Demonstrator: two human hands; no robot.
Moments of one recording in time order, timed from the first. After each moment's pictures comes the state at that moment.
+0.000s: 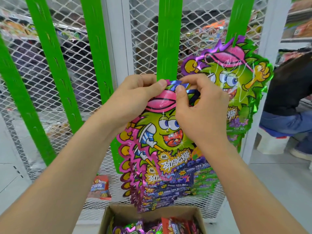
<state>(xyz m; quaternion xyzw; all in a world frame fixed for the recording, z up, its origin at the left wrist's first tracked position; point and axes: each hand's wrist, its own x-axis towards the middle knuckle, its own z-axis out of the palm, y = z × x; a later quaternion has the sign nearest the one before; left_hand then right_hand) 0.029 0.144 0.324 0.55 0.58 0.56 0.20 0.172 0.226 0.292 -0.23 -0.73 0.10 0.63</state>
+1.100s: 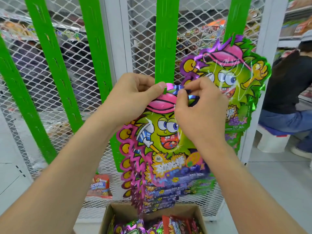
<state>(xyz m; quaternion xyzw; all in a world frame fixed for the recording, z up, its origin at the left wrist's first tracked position) 0.027 0.141 0.325 0.56 0.64 0.52 0.10 0.174 0.224 0.289 -0.29 -0.71 0.13 0.63</state>
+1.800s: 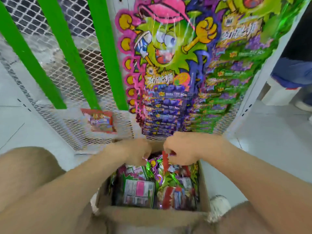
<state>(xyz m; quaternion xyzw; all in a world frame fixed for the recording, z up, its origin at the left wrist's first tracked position) 0.032 0.088 0.028 0.68 0.68 -0.16 0.23 0.212 0.184 0.104 -0.15 -0.95 0.07 -0.27</state>
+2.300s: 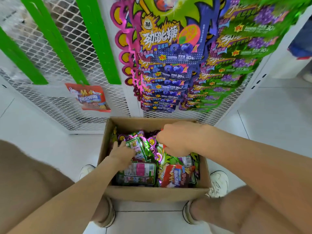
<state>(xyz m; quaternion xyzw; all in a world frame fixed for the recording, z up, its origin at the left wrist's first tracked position) 0.023 0.041 -0.135 0.57 0.73 -0.29 0.24 0.200 0.174 0.056 -0.09 -0.94 0.02 -0.32</state>
